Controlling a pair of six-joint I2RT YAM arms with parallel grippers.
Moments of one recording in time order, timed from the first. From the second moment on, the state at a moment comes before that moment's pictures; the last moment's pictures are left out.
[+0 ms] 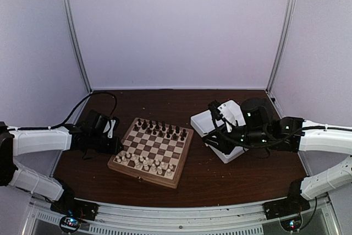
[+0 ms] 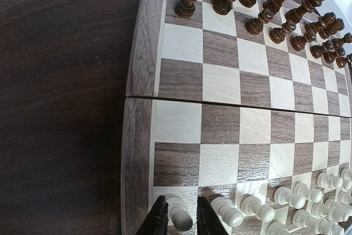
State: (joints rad) left arm -0.52 1.26 0.59 -0.25 0.05 -0.37; right arm 0.98 1.15 0.84 -0.21 -0.09 0.27
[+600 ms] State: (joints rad) left arm -0.52 1.14 0.73 -0.42 0.07 -0.34; right arm 0.98 1.15 0.84 -0.21 -0.09 0.30
